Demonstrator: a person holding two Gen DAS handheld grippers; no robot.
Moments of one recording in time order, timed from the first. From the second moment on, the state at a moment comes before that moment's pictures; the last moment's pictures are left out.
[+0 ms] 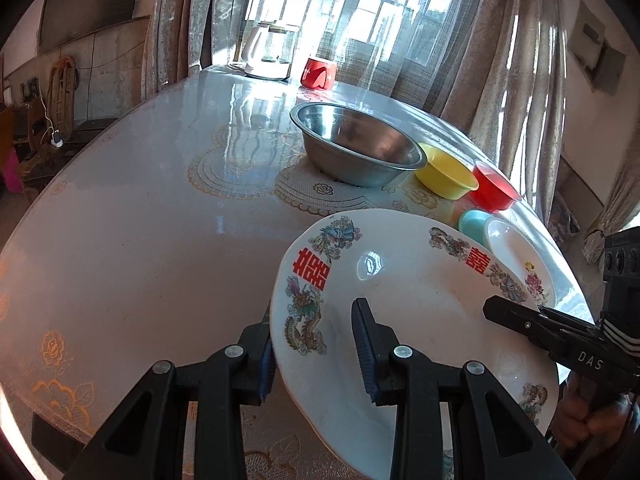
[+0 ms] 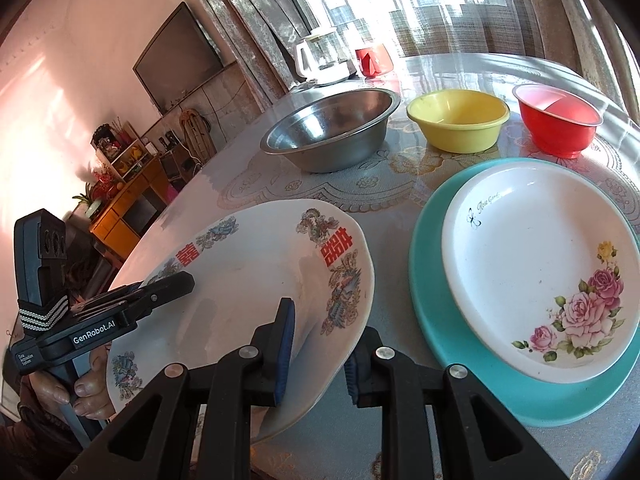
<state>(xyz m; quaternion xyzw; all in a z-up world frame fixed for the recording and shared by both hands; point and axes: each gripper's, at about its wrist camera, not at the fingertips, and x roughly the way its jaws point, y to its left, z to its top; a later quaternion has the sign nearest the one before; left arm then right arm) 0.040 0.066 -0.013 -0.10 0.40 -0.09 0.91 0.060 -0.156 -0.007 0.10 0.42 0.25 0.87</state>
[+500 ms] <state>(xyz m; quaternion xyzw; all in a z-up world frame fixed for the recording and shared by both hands) 0.052 0.026 0.002 -0.07 0.39 -0.13 0.91 0.052 -0.192 0.006 0.11 0.40 0.21 0.89</state>
